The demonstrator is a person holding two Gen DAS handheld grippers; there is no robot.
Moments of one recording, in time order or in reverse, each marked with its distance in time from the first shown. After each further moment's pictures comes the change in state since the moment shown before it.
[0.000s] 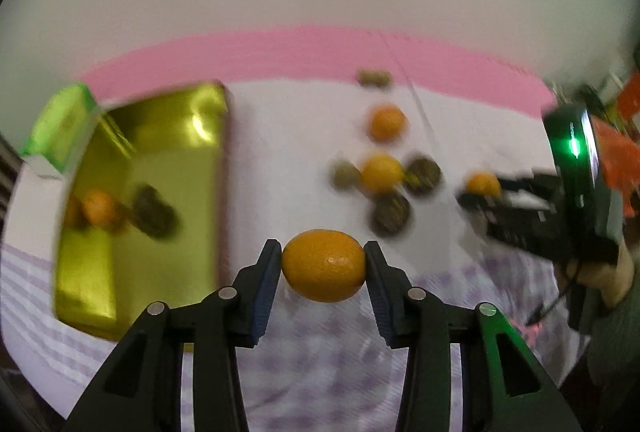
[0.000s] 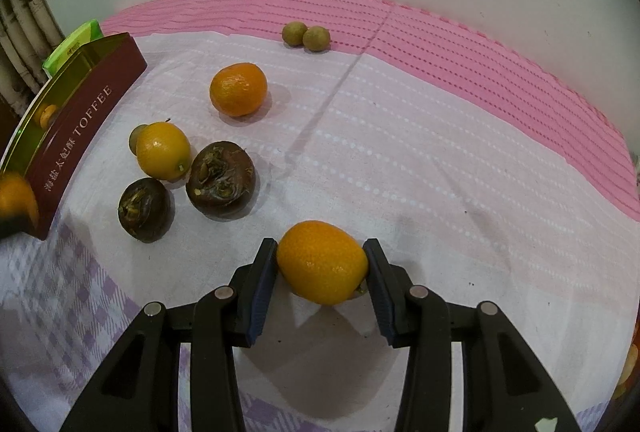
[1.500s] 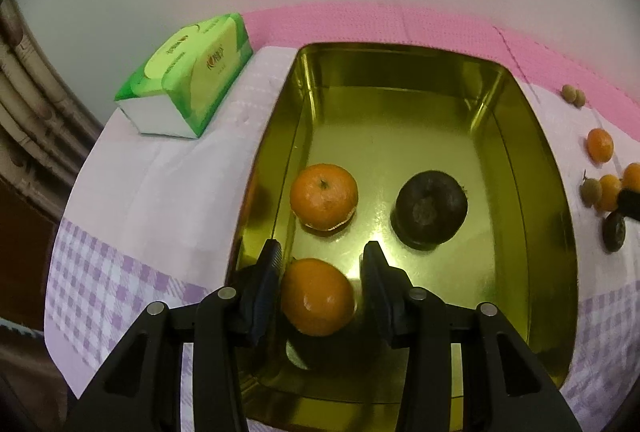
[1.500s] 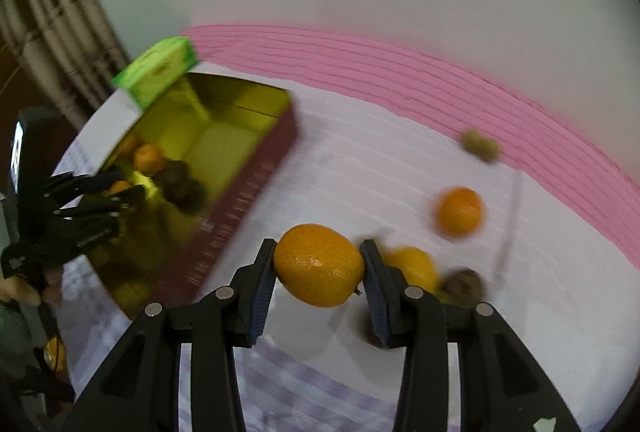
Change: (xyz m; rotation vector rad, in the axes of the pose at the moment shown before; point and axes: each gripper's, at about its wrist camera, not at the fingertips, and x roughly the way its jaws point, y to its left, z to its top) left arm 0.049 0.182 -0.016 -0.123 0.027 0.272; right arm -0.019 0.163 0.084 -0.098 -0.072 0.152
